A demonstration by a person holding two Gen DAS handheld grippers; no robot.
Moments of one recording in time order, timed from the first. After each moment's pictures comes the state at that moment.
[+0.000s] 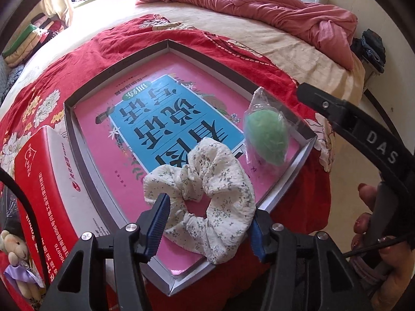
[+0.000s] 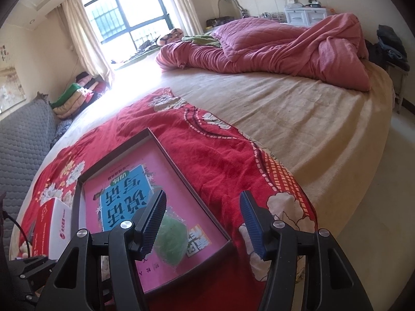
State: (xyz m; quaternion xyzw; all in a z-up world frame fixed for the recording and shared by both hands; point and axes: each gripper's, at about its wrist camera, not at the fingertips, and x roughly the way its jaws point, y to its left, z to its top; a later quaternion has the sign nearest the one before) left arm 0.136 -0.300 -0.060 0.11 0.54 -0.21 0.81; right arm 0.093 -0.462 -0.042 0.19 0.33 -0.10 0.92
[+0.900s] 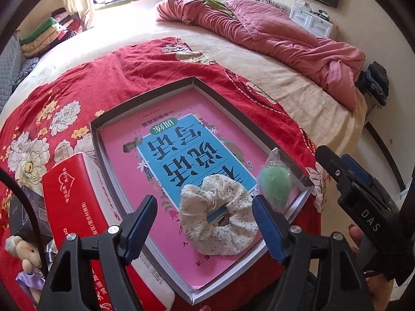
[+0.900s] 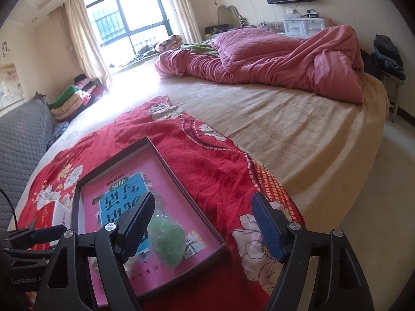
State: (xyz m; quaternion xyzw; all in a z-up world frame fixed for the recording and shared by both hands) left arm 0.154 -0.270 -0.011 0.05 0.49 -0.19 0.85; right arm 0.085 -0.455 -0.023 0.16 0.31 -0.11 0.93
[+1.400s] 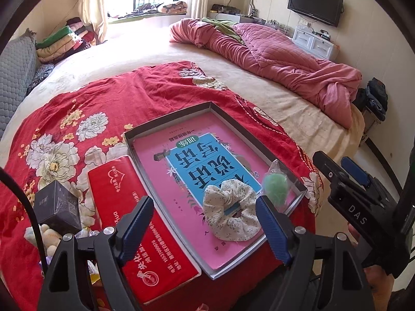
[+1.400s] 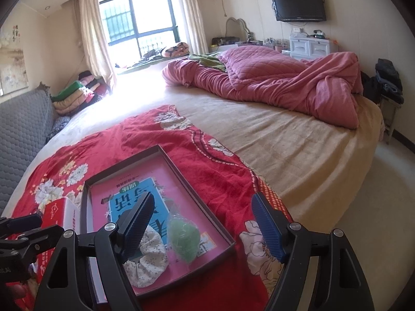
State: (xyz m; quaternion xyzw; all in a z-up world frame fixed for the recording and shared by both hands) left arm 0.121 -0.223 0.031 0.03 0.44 -0.18 0.88; right arm 0.070 -0.416 0.014 0.10 0.29 -0.12 0.94
